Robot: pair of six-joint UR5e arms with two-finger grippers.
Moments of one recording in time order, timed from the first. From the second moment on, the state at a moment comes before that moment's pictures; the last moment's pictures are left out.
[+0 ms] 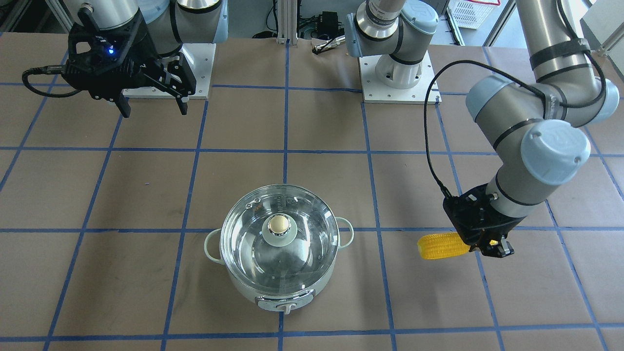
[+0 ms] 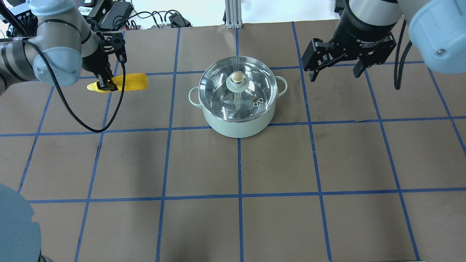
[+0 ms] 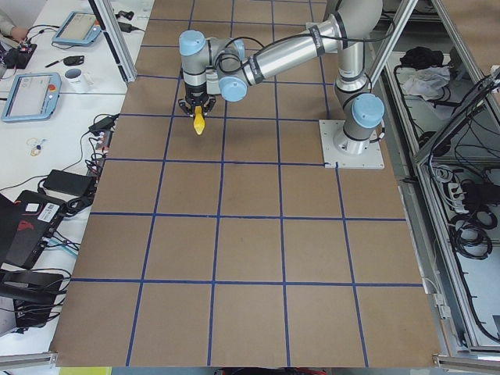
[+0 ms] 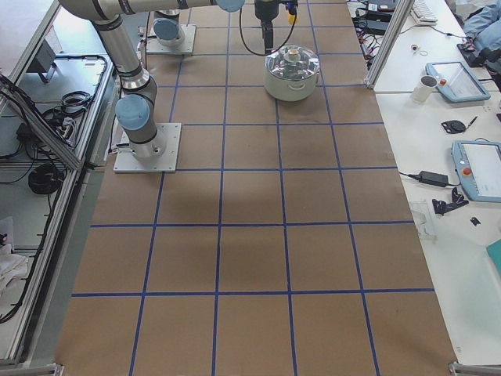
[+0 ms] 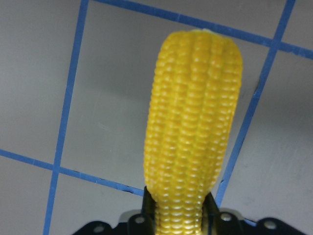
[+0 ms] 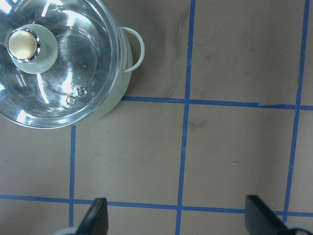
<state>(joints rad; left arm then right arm) -1.38 -1.90 -1.62 -1.11 1.65 1.48 1.62 -1.60 1.54 -1.57 -1.55 -0.01</state>
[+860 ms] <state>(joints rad) -1.54 -1.77 -1.62 -1.16 1.64 1.46 1.62 -1.60 1.54 -1.59 -1.55 -0.01</state>
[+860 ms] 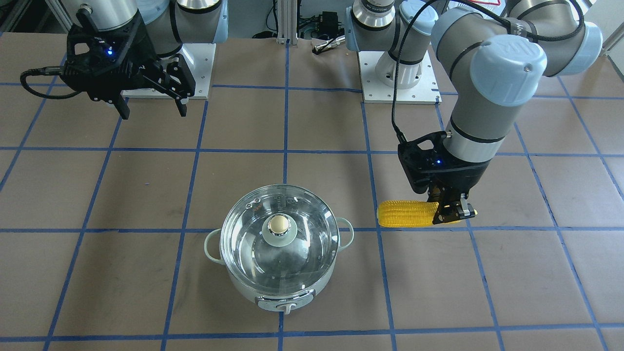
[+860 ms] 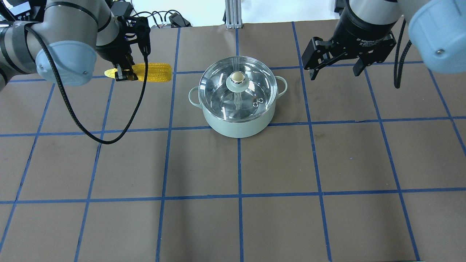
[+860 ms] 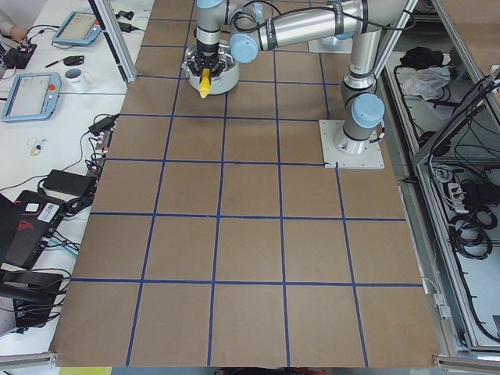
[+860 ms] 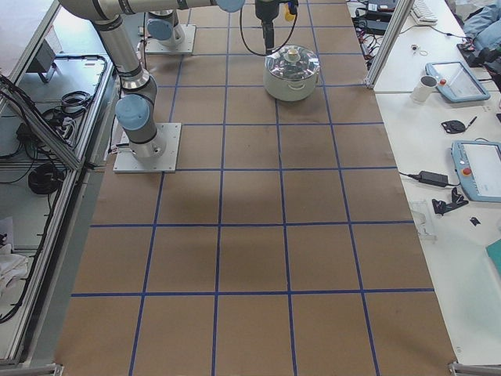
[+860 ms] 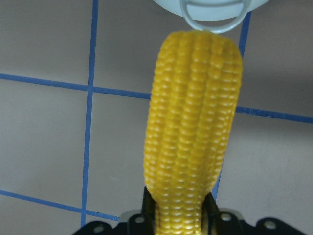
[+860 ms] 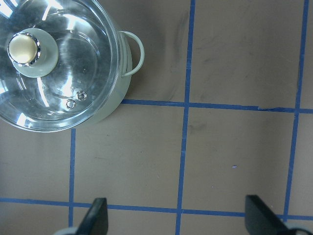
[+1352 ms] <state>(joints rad) -1.57 -1.76 -1.61 -1.16 1.63 1.47 1.63 -1.59 1.54 -1.60 -1.54 0.00</state>
